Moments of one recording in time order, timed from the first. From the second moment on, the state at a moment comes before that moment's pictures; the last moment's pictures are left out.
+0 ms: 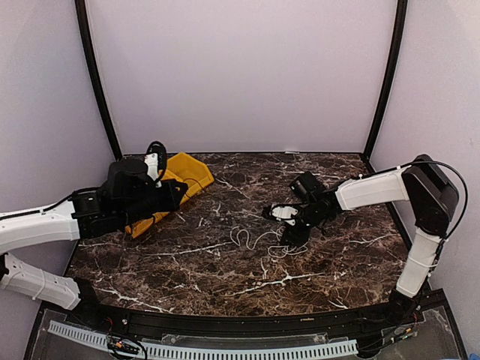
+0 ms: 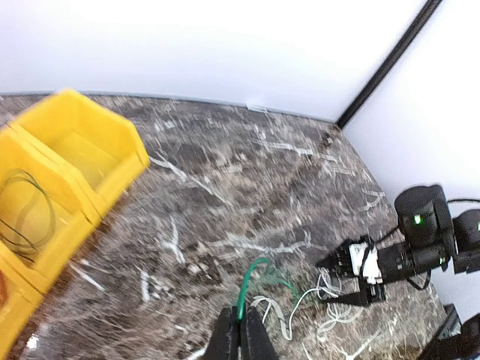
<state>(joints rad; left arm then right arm) -0.87 1.16 0.79 -0.06 -0.29 -0.60 0.67 1.81 1.03 -0.34 -0.17 -0.59</state>
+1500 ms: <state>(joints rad) -0.84 1.11 1.27 -0.58 -0.59 -0.20 0.49 1.31 1.02 -0.57 -0.45 -0.63</state>
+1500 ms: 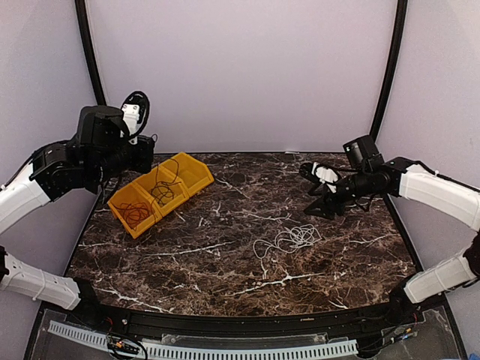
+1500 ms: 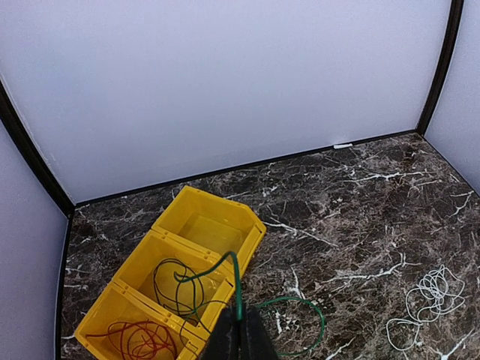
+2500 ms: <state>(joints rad) -0.52 1.35 1.60 -0.54 -0.48 -0.01 0.33 1.19 0.79 -0.42 -0.52 -0.56</state>
